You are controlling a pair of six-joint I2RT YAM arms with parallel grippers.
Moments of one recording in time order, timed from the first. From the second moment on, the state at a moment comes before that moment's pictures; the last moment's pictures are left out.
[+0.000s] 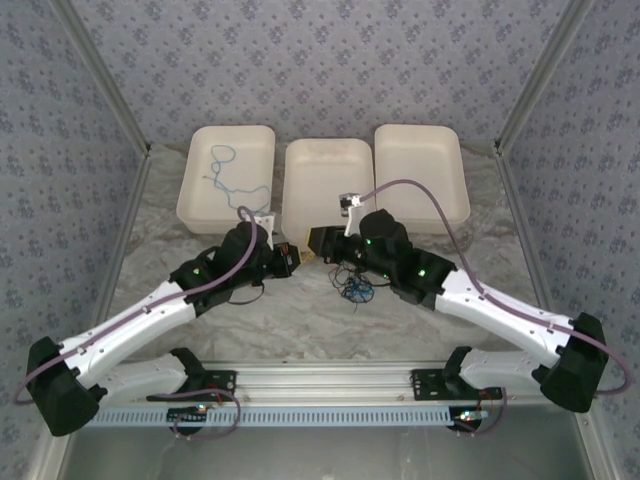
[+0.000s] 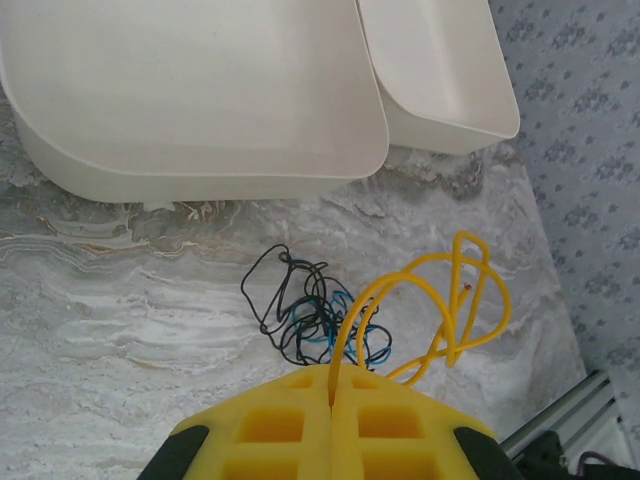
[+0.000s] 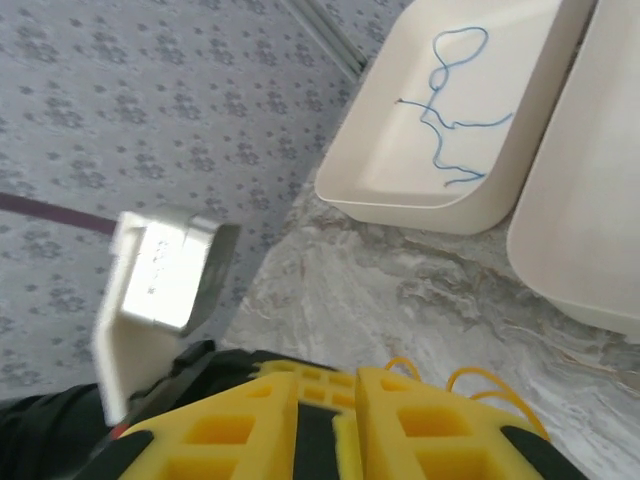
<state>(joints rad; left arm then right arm) -0.85 1.04 0.86 -0.40 -0.01 -0.81 0.92 1.18 0.98 -0.11 -0.01 0.75</state>
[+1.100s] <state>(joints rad) -0.89 1.06 0.93 -0.45 0.01 -0.70 0.63 1.10 0.72 0.00 -0.47 0.68</state>
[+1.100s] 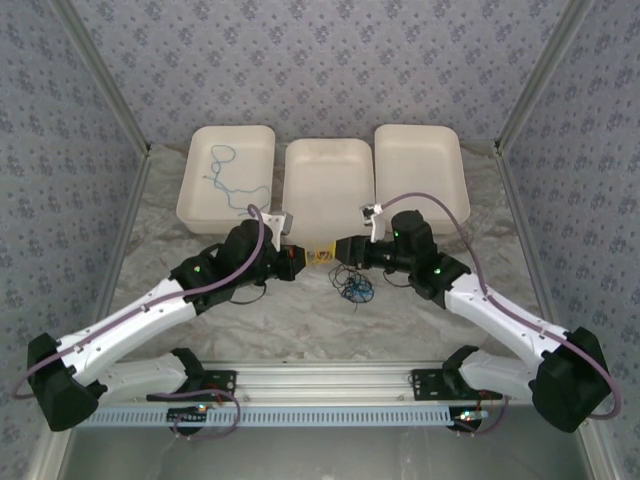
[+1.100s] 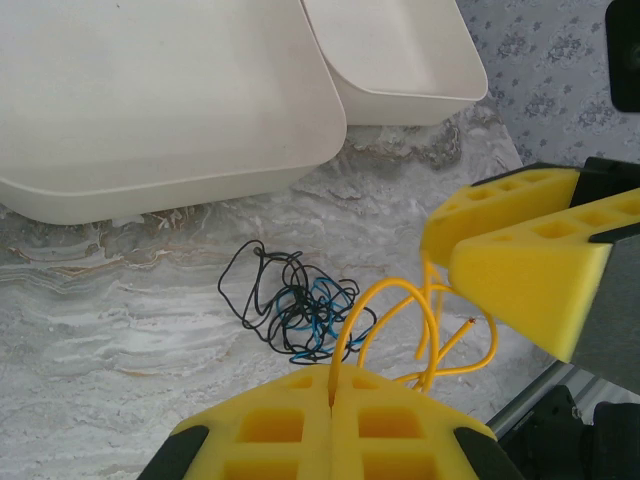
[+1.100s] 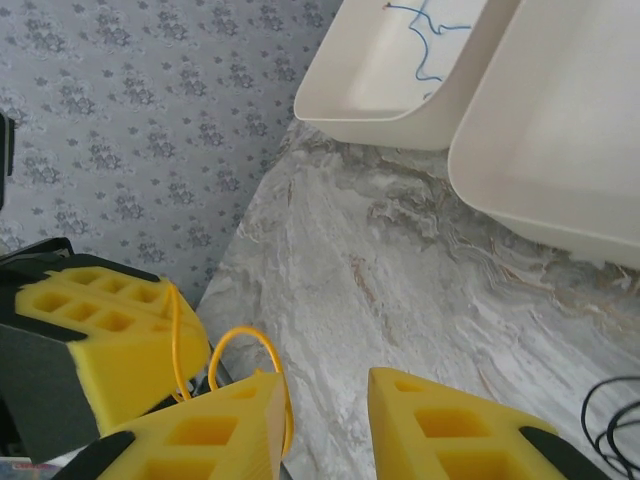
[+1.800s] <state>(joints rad) -0.81 1.13 1.03 -0.57 0.29 -0.52 0.54 1.14 0.94 -0.31 -0.82 0.31</state>
